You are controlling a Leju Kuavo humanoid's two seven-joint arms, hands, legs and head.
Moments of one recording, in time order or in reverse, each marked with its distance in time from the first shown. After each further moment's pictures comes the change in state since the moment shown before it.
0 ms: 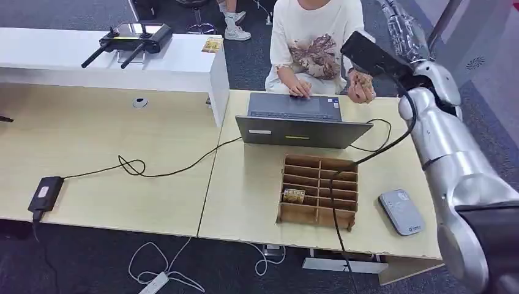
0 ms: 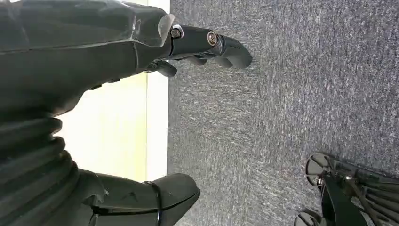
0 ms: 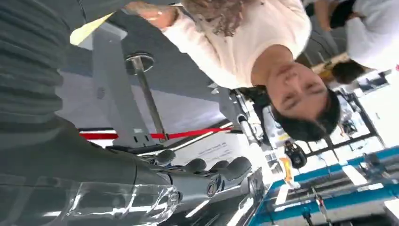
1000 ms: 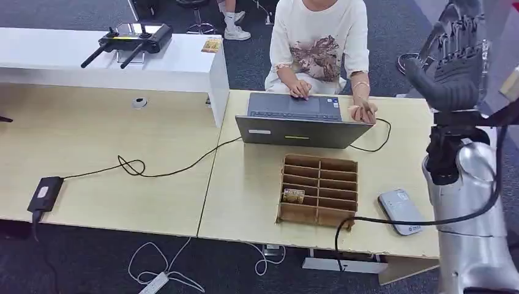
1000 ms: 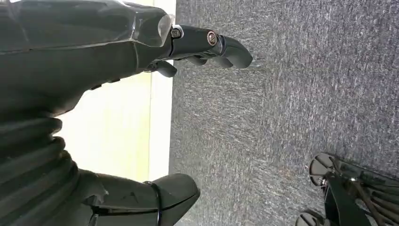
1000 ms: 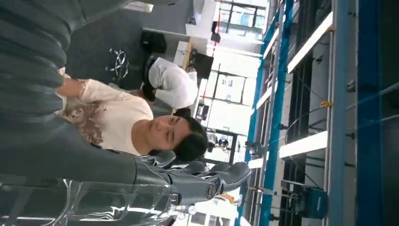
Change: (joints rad) left arm 0.002 -0.015 0.043 0.000 -0.020 0.023 0.022; right arm 0.468 -0.130 -0.153 -0.803 -1.013 0.261 -0.064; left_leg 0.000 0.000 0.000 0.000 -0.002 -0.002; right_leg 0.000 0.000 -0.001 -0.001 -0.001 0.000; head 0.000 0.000
